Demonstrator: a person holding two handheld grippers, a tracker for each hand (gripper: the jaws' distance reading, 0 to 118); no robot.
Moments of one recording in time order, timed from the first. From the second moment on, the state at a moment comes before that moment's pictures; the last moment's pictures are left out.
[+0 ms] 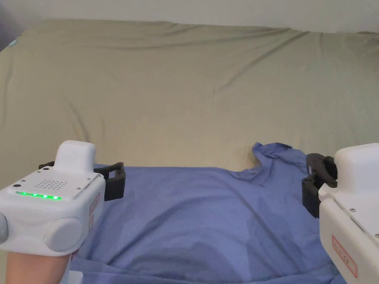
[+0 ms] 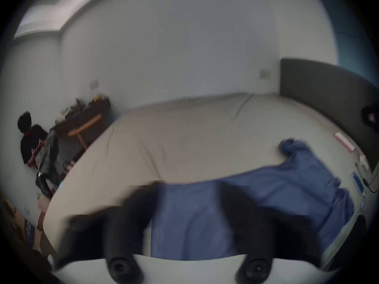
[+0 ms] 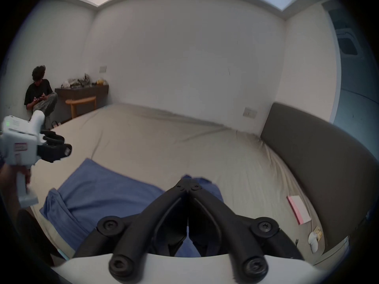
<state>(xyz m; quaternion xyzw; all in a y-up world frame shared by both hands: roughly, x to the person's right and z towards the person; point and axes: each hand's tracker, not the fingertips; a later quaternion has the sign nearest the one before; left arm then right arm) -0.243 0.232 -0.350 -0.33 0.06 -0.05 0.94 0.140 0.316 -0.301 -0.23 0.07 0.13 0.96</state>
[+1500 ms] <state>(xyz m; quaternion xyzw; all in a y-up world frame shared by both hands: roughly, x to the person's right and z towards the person) -0.272 0.229 -0.367 -0.35 0.05 -0.10 0.93 0.279 0.125 -0.529 -0.56 -0.03 0.03 0.83</state>
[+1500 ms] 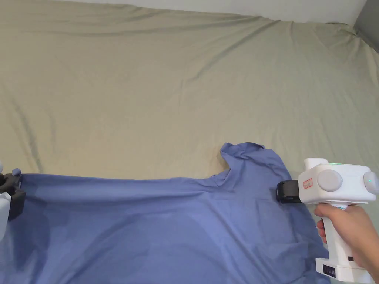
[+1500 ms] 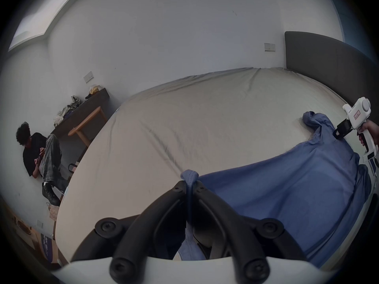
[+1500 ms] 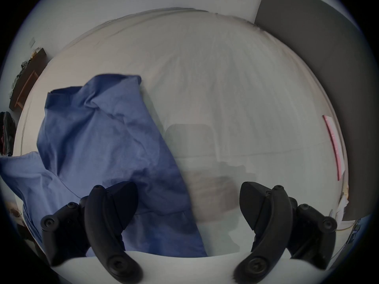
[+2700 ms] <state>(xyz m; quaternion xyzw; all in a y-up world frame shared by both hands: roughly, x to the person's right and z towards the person) -0.299 0.254 -0.220 -0.39 0.05 -0.10 0.91 0.277 0.287 -0.305 -0.51 0.05 0.10 0.85</state>
